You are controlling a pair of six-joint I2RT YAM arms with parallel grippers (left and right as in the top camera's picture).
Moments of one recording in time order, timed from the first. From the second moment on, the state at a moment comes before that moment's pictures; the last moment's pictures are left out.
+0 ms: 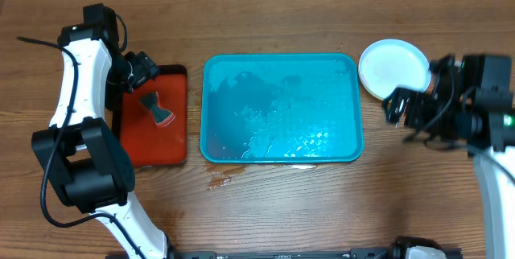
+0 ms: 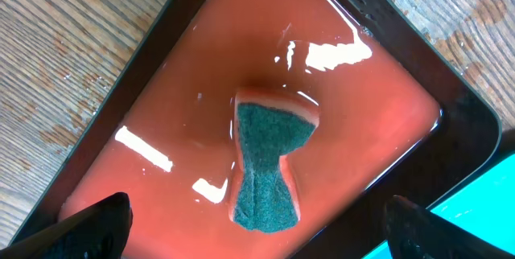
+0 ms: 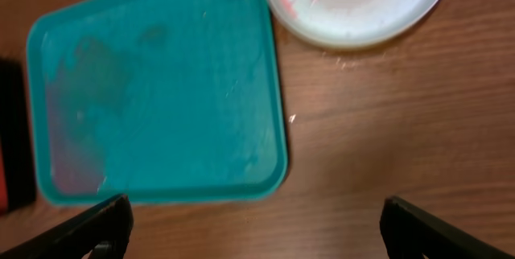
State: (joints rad) left arm 0.21 2.02 1.73 -1.18 -0.01 -0.55; right arm -0.12 1.21 1.23 -1.14 -0.27 0.13
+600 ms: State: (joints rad) left arm 0.21 2.02 1.73 -1.17 -0.01 -0.55; right arm -0.11 1.14 1.22 -1.18 -0.29 0.13
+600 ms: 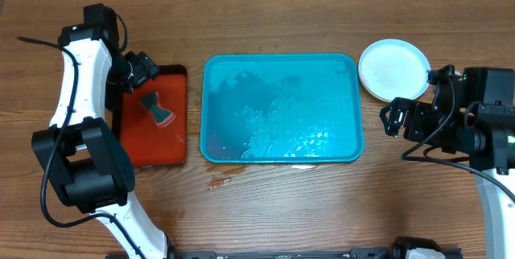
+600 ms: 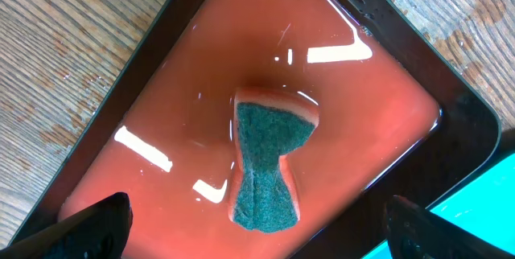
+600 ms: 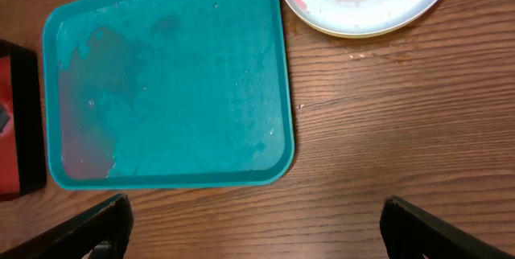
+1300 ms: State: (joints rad) left arm 0.21 2.02 1.73 -1.18 -0.01 -0.55; right arm -0.10 0.55 0.60 -0.63 -0.46 0.13
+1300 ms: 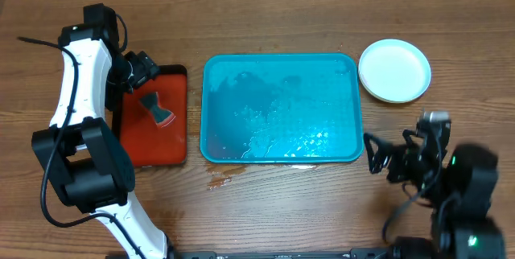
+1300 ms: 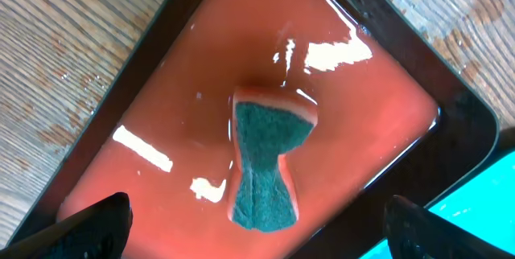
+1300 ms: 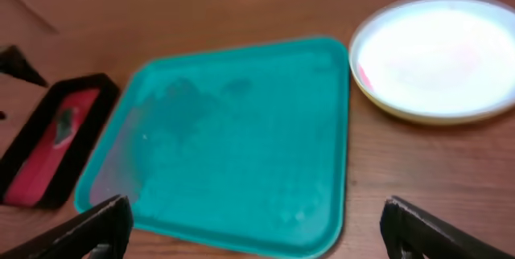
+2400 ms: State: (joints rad) left arm 0.21 2.02 1.73 -1.17 -0.01 -0.55; right arm 0.01 0.01 0.05 0.08 -0.26 0.13
